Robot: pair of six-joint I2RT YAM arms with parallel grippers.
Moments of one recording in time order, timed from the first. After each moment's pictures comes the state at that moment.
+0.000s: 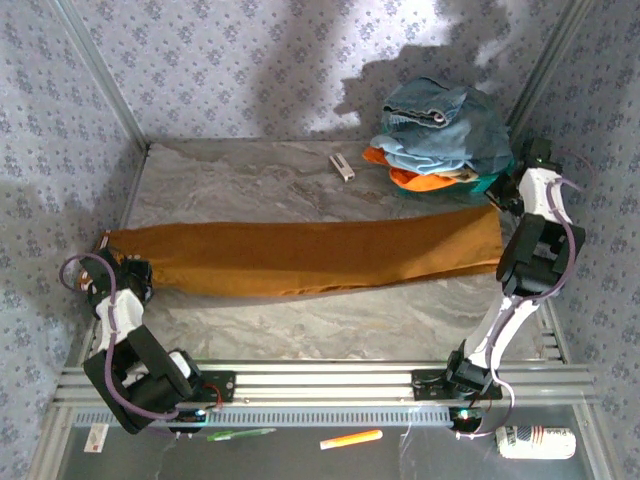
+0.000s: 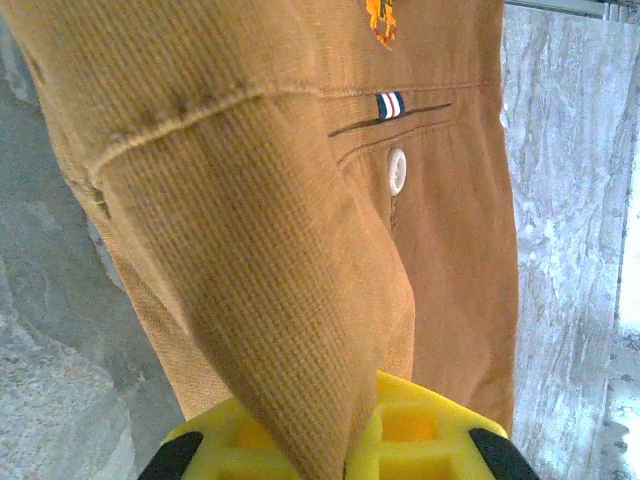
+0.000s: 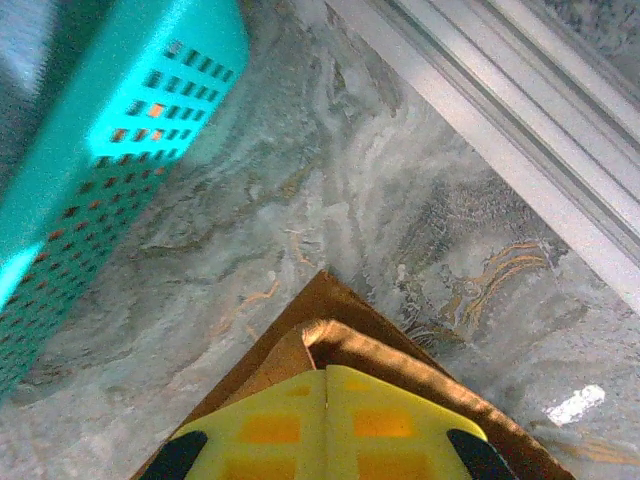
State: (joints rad) left arm 0.62 1.10 0.51 -0.25 0.27 -0.99; right arm -0.37 1.97 1.65 -0.84 -0.05 0.44
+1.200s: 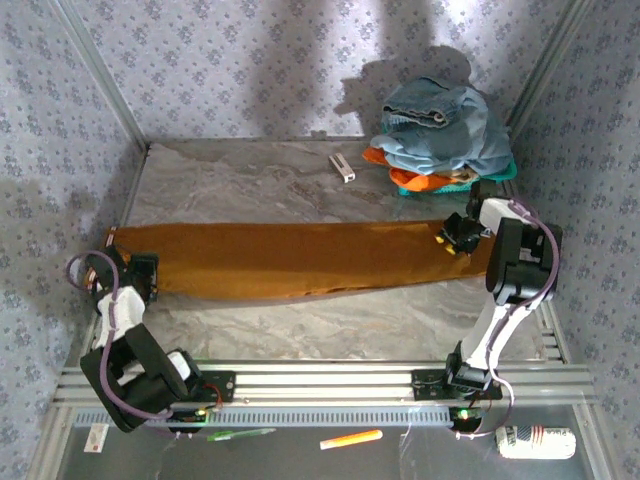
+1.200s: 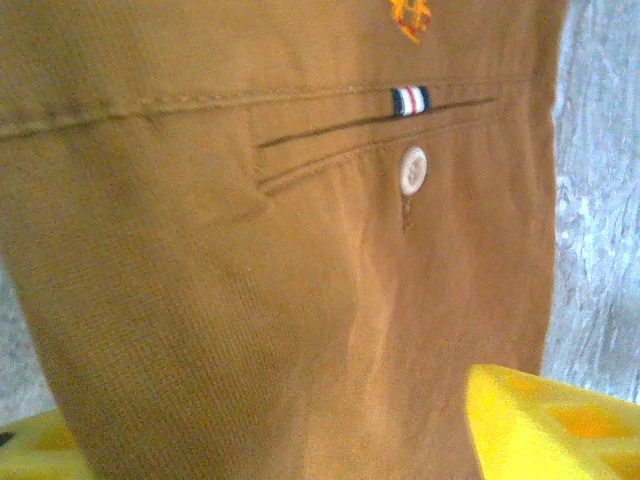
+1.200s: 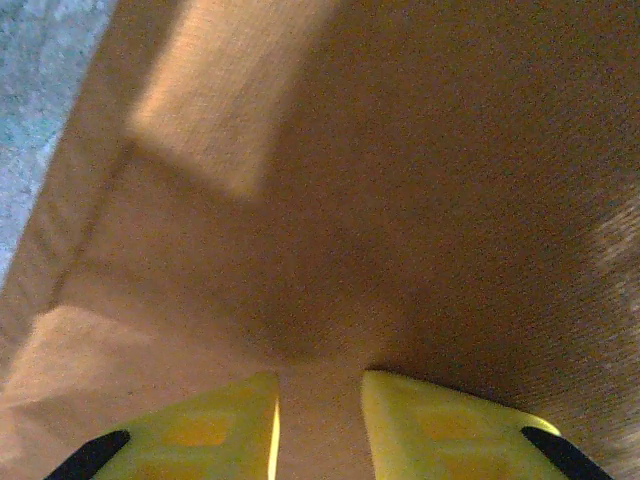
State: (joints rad) left arm 0.57 1.11 0.52 -0.31 0.24 -1.00; right arm -0.20 1.87 1.19 -0.67 -0.25 0.59
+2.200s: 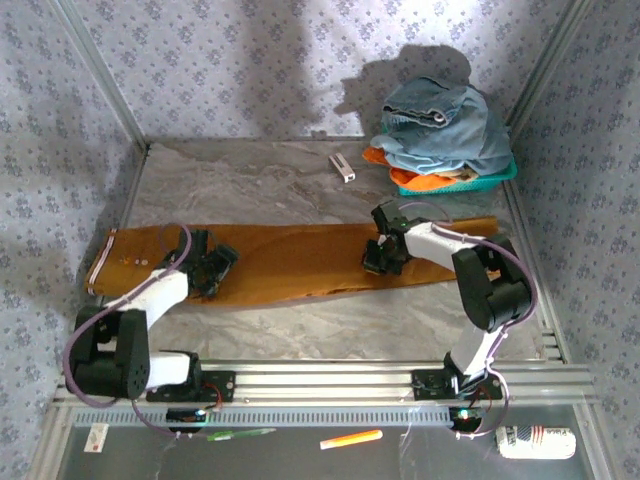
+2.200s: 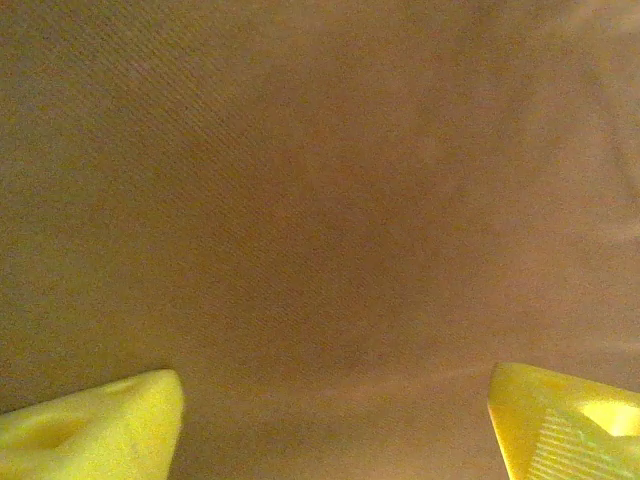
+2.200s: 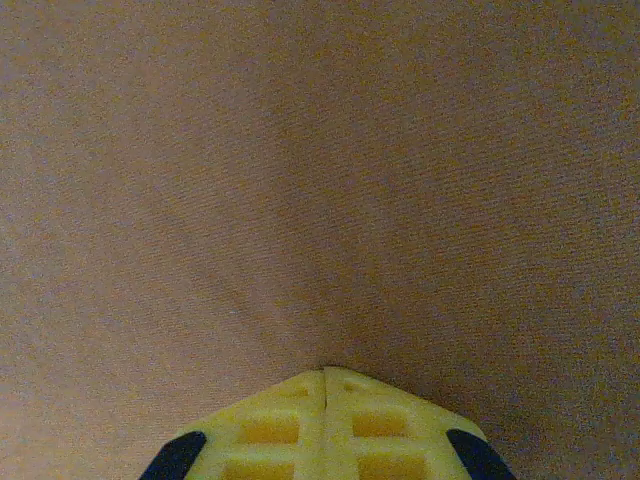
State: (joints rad) left arm -0.11 1.30 0.52 -0.23 0.12 -1.04; right arm 0.42 1.73 0.98 -0.52 -0.24 0.71
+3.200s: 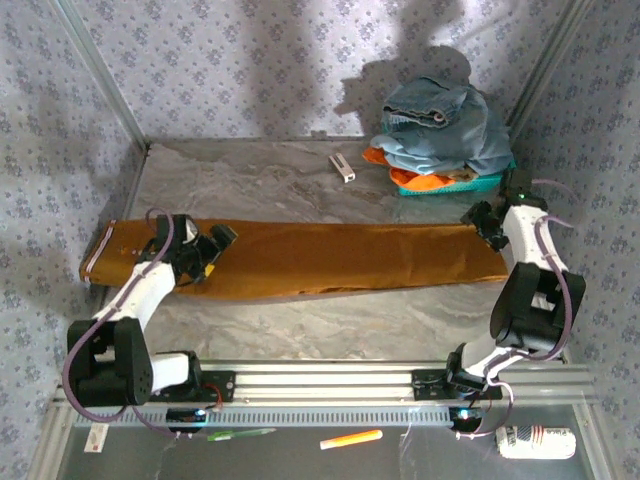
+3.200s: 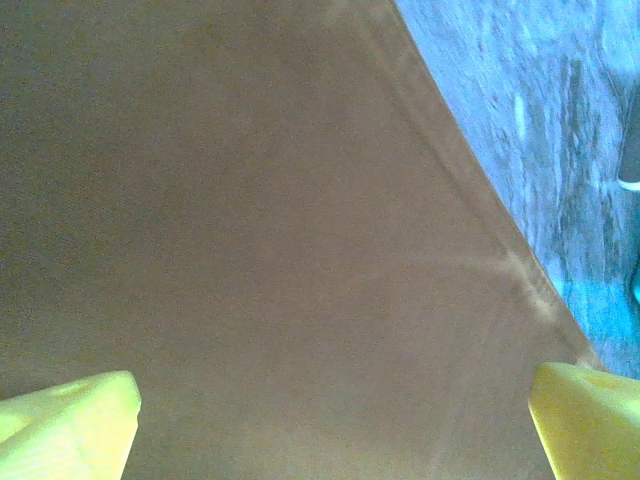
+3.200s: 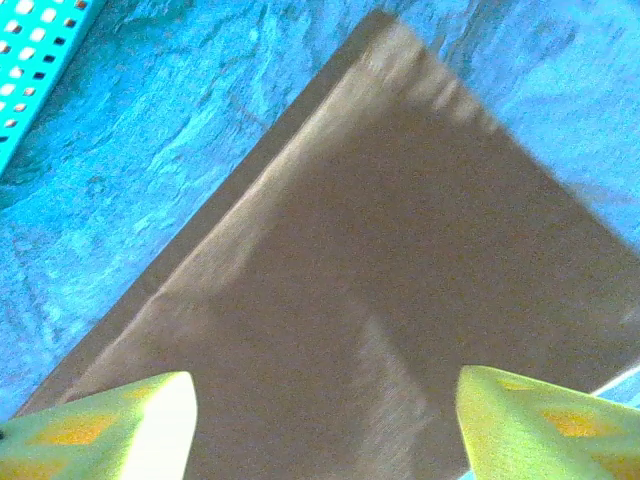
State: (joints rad) left arm 0.00 1.24 0.67 -0.36 0.35 -0.83; right arm -0.28 1.55 1.19 -0.79 -0.05 0.49
